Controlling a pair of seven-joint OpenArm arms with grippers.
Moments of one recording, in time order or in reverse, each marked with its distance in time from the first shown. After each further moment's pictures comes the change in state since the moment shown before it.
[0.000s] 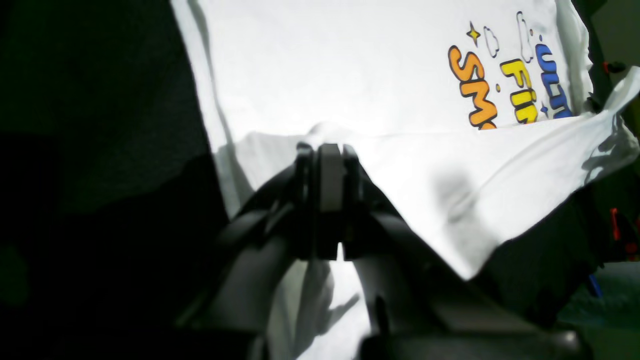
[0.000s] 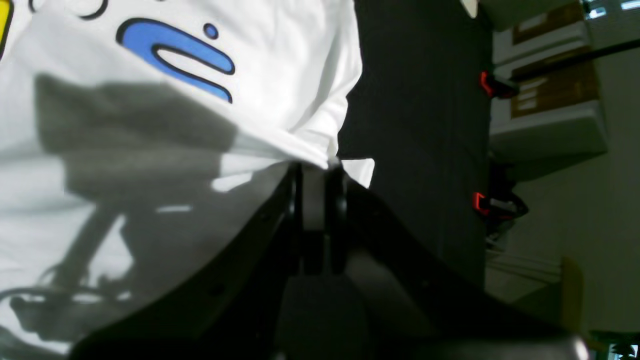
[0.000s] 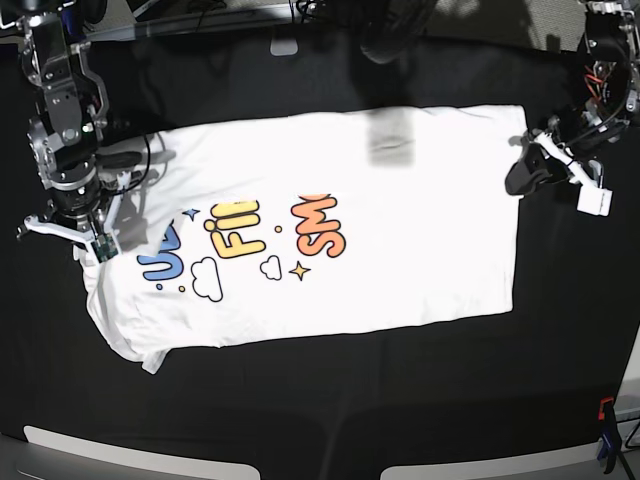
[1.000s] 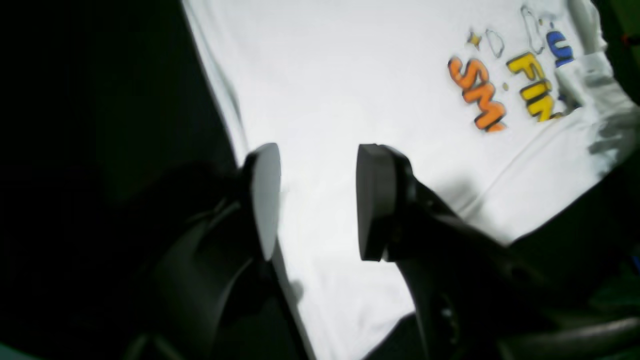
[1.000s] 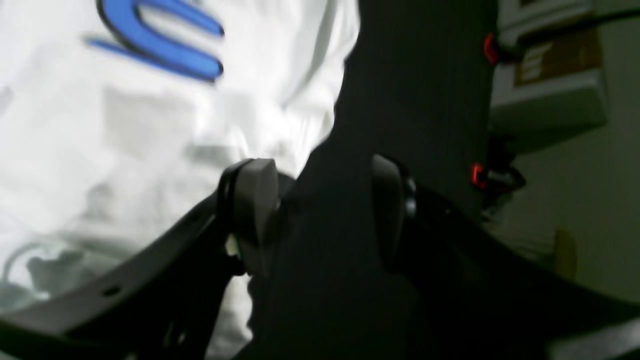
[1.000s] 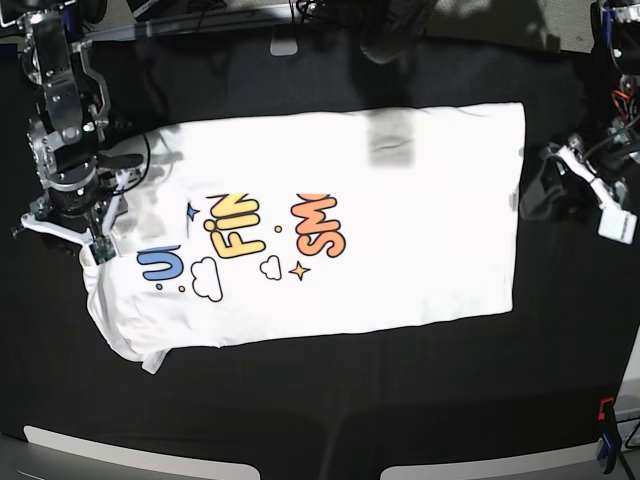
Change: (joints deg) left arm -0.2 -5.2 0.0 10.3 0.0 0.0 1.5; right arm 0.1 -0.2 0.0 4.1 -0.3 0.0 -7.3
